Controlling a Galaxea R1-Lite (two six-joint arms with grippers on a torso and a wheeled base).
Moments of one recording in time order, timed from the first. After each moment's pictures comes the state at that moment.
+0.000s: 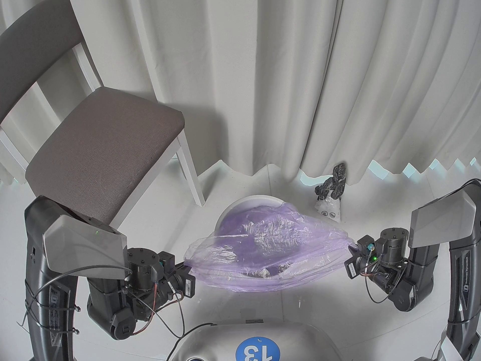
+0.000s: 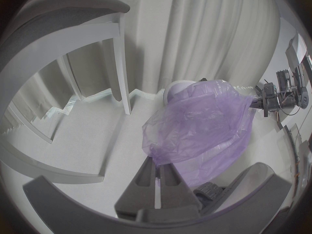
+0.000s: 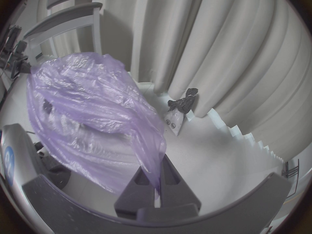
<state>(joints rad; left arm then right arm) -0.46 2.37 -0.38 -1.55 0.08 -0.03 0.26 2.39 -0.42 -1.55 -0.17 -0.30</state>
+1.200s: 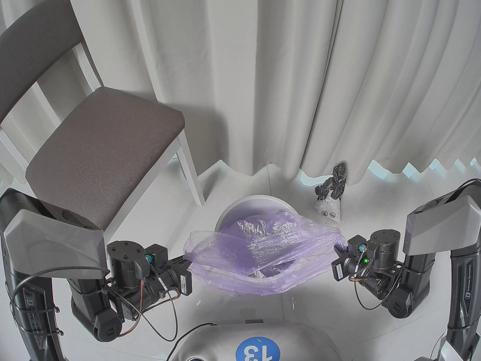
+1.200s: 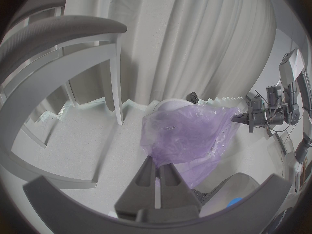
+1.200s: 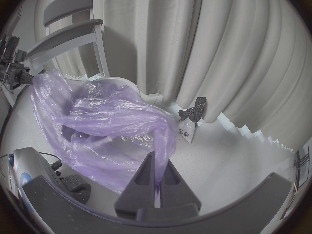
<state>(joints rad) -0.48 2.19 -0.28 -1.55 -0.01 -0.06 0.38 2.33 -0.39 -1.55 -0.19 -0.16</state>
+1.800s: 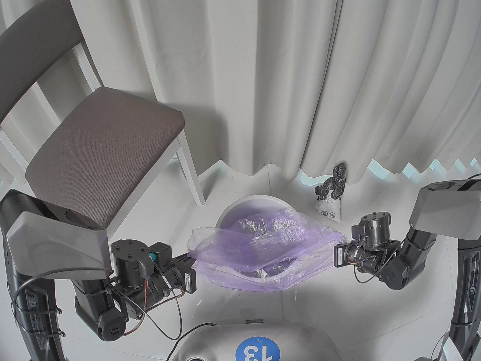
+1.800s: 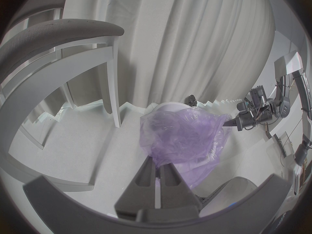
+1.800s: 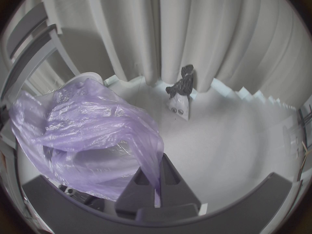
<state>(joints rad) -0.49 2.21 -0.31 -1.55 0.00 -0.07 0.31 2.30 -0.69 -0.98 -0.15 0.18</state>
